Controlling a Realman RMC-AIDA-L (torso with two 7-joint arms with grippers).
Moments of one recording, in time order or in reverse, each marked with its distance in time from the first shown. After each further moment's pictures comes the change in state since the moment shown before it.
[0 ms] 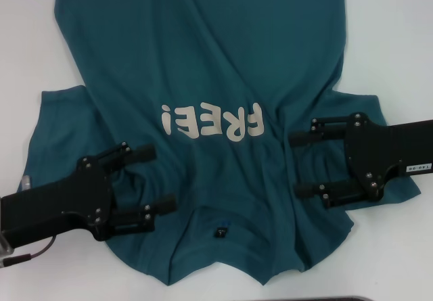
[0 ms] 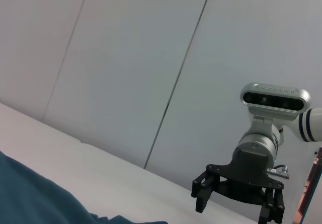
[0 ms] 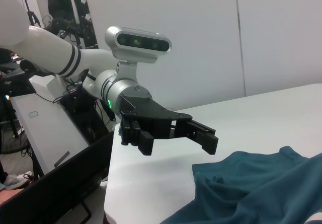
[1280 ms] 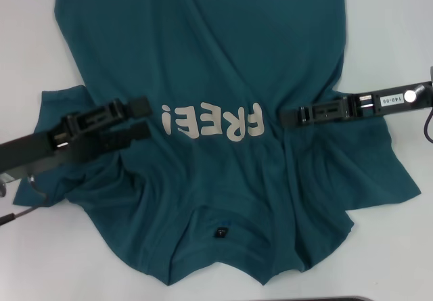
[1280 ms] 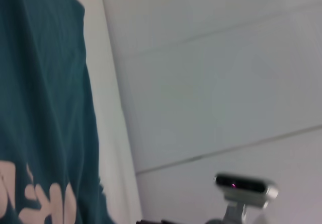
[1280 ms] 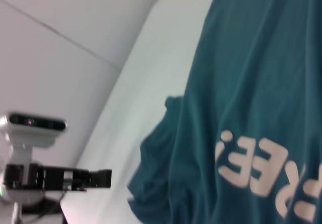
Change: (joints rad) left arm -0.160 0.070 -0.142 0.138 0.034 -0.050 -0.978; right arm 0.176 -0.072 0.054 0.178 -0.116 0.230 0.925
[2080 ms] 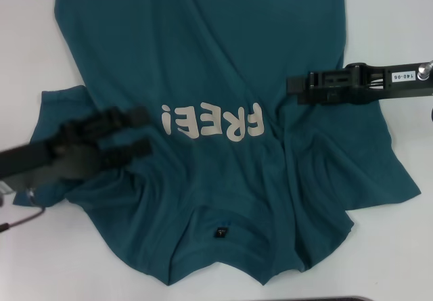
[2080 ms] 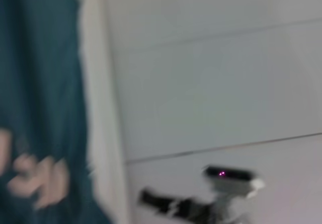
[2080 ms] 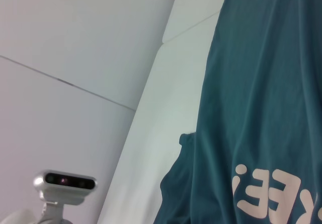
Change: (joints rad) left arm -0.006 0.002 -0.053 0.002 0.082 0.041 -0.116; right arm 0.002 -0.024 0.063 0.040 0.065 -0.012 0.093
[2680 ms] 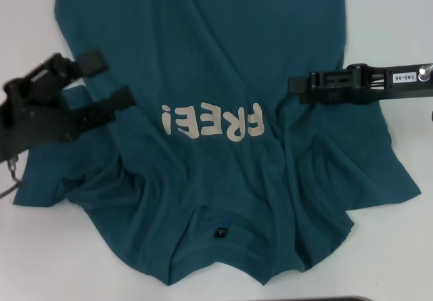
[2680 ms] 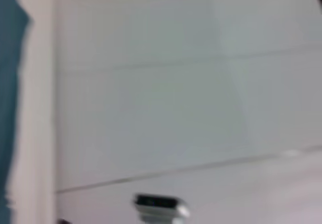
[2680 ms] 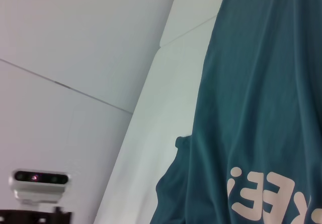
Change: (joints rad) left arm -0.017 0.011 -0.132 0.073 -0.110 0.165 0.025; right arm -0.008 0.002 0.005 0.000 0.001 0.010 -0.015
